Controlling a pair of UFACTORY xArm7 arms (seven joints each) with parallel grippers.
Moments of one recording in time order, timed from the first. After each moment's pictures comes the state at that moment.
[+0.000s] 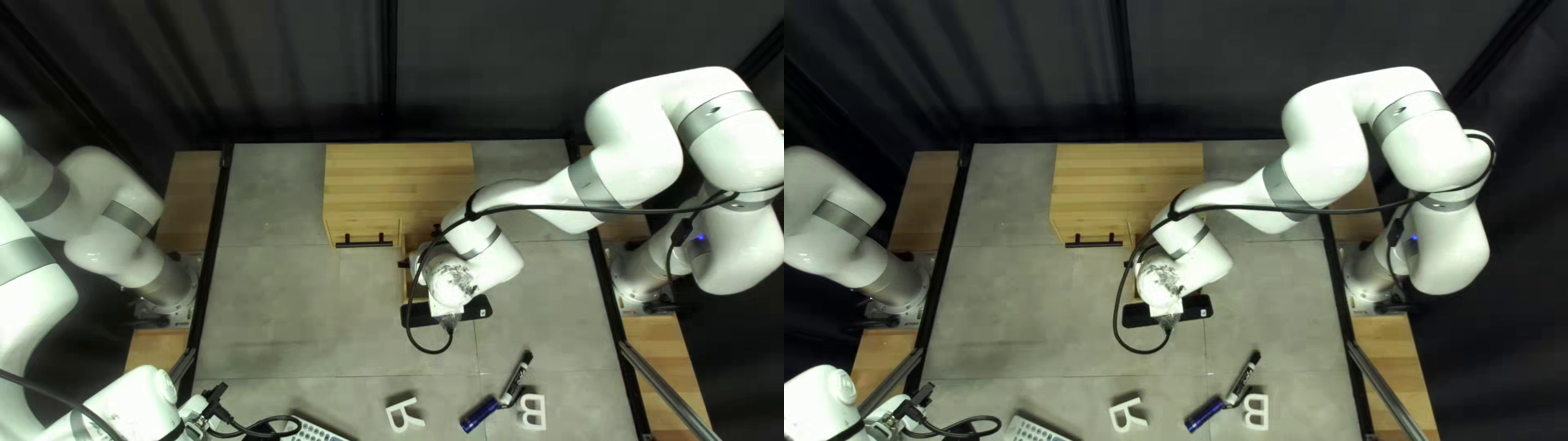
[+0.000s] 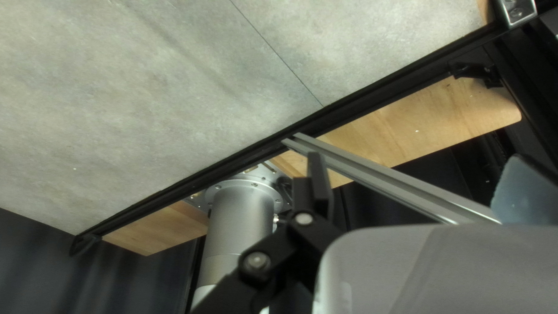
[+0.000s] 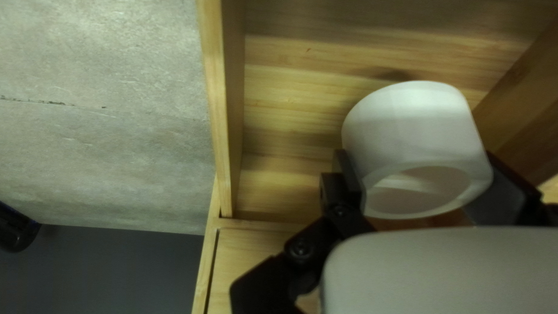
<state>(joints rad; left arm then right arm) -0.43 -0.09 -0.56 0.95 -0.11 1.42 -0.26 -0.03 0.34 0.17 1.06 -0.78 0.95 -0.99</state>
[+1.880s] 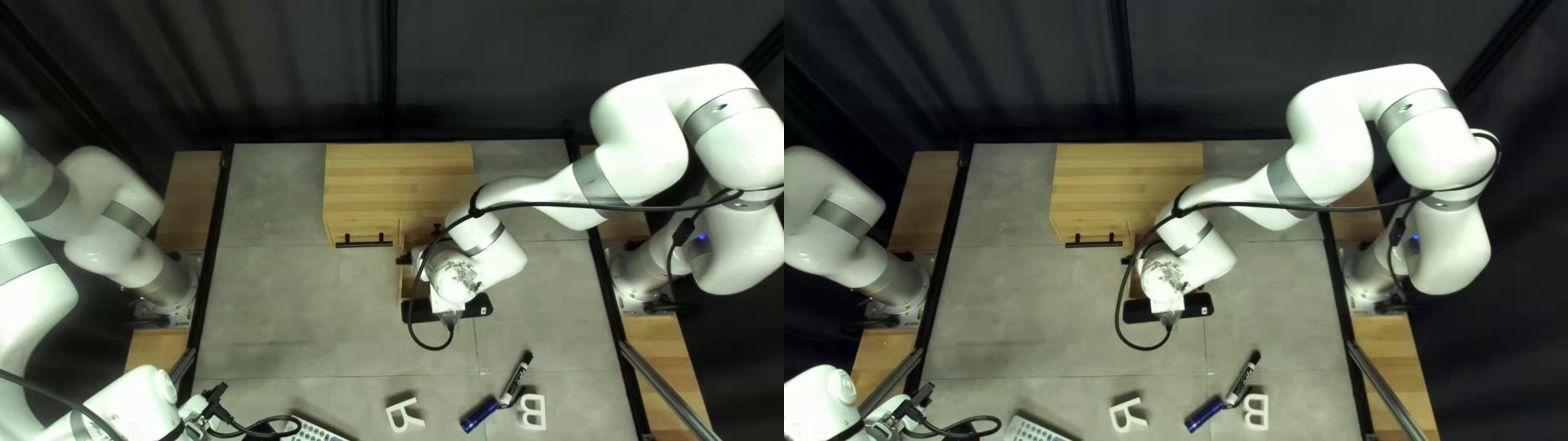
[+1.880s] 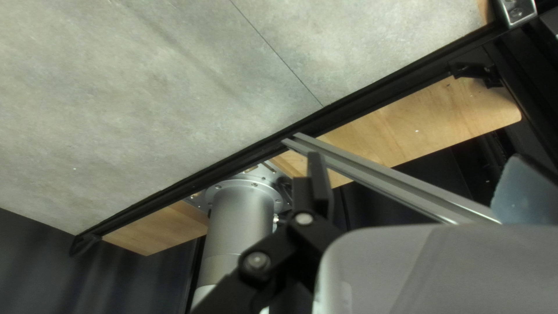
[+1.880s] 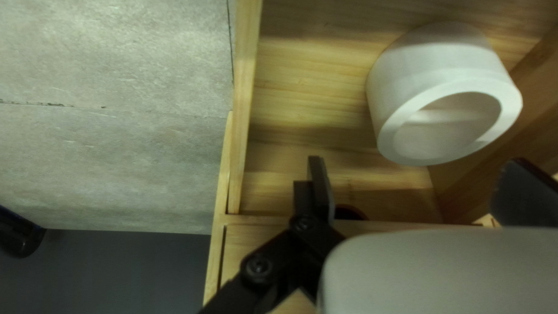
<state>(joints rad) -0.43 -0.09 -0.56 0.95 -0.11 1.42 -0.26 -0.02 0.29 0.18 1.01 -0.79 0.96 -0.94</state>
